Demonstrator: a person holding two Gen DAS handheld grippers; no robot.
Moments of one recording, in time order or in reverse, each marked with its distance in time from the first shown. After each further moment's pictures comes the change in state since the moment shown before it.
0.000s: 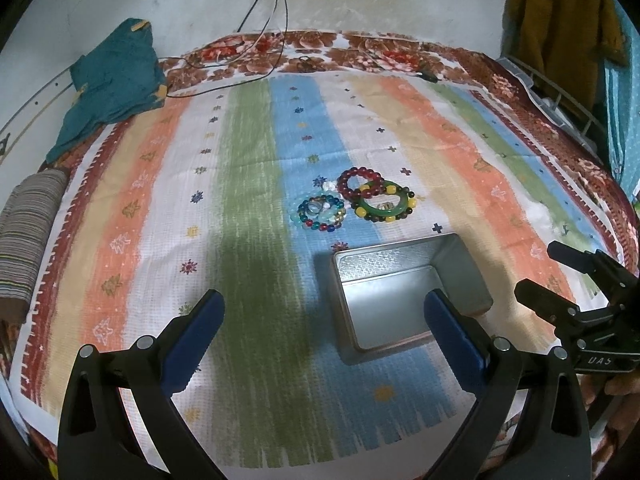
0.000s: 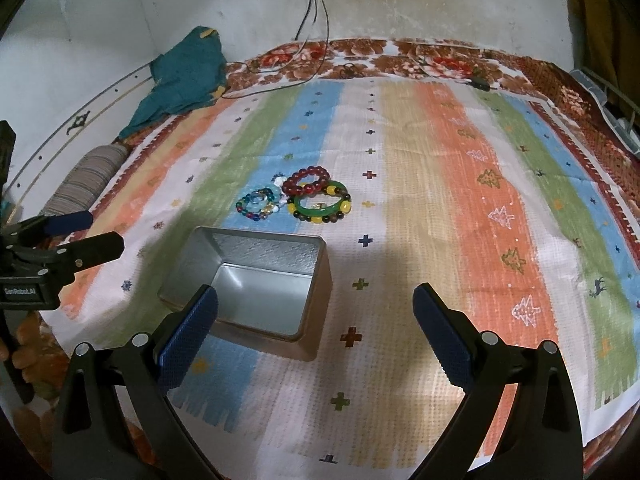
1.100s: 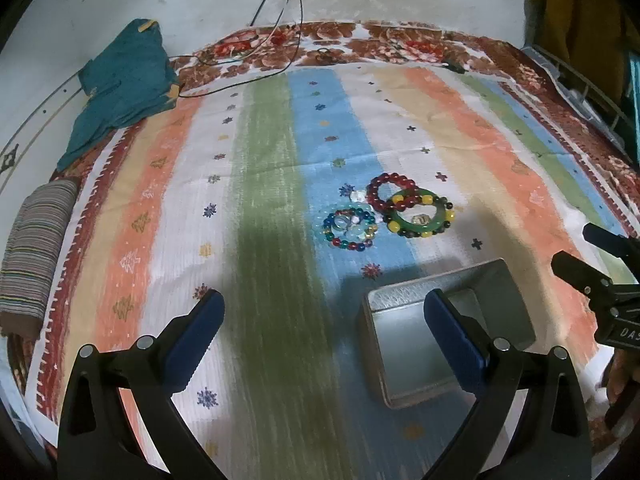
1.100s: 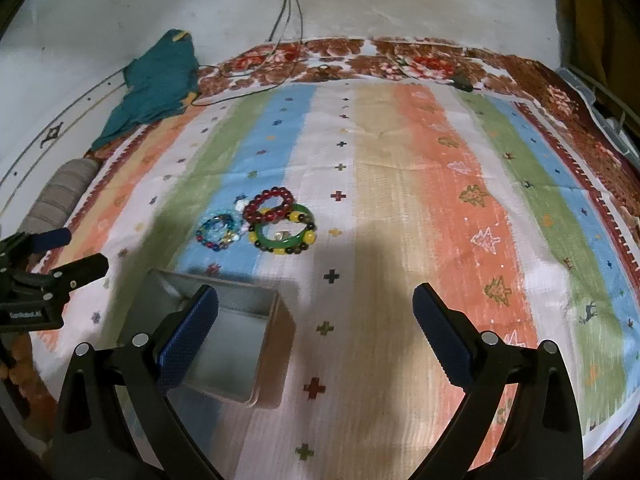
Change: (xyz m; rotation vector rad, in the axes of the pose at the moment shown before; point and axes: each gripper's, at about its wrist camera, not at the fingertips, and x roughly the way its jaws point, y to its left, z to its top) left arm 0.039 0.005 0.031 0.011 0.035 0.099; right arm 0.032 -0.017 0.040 0.027 0.012 -0.086
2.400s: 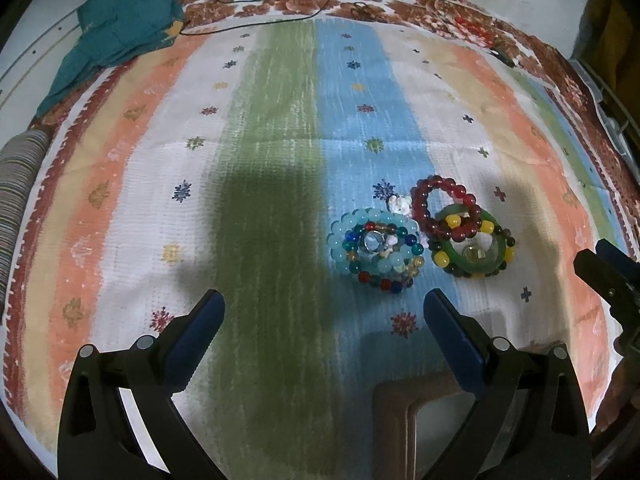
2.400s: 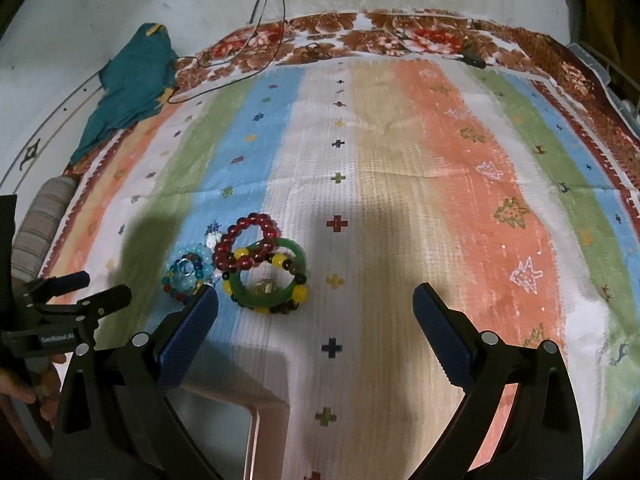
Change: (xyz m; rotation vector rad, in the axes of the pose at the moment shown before) left arm 0.099 0.028 0.038 -0.159 0.159 -0.040; right arm 0.083 -0.010 0.056 0.061 0.084 0.013
